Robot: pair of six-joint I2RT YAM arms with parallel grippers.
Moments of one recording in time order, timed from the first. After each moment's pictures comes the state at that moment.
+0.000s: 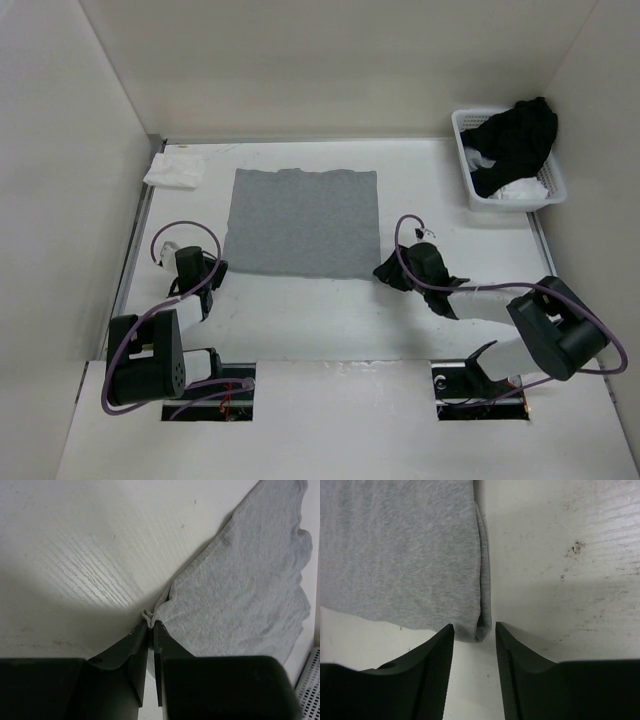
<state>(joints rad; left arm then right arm) 0.12 1.25 0.25 0.36 -0.05 -1.03 0.57 1.39 0.39 0.38 0.06 0.85</state>
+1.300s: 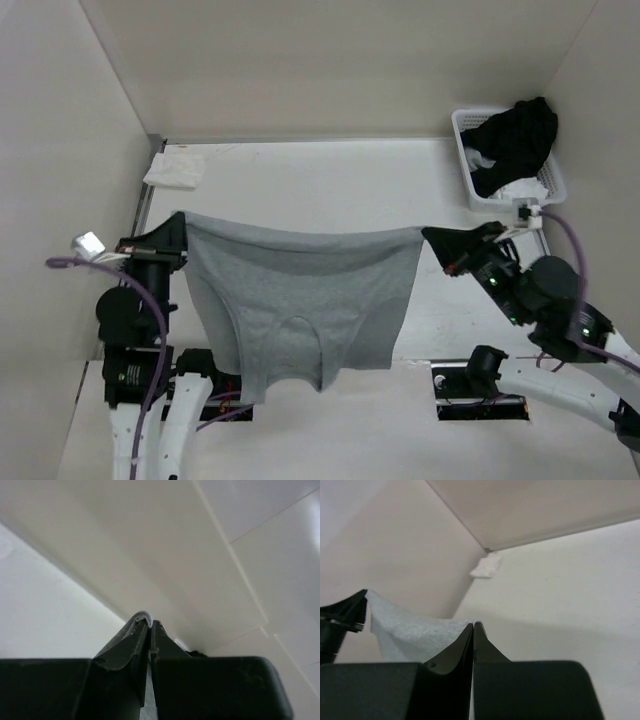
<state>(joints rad) -0.06 0.31 0.89 -0.34 -0.17 -0.95 1.06 0.54 1.00 -0.36 0.52 0.61</state>
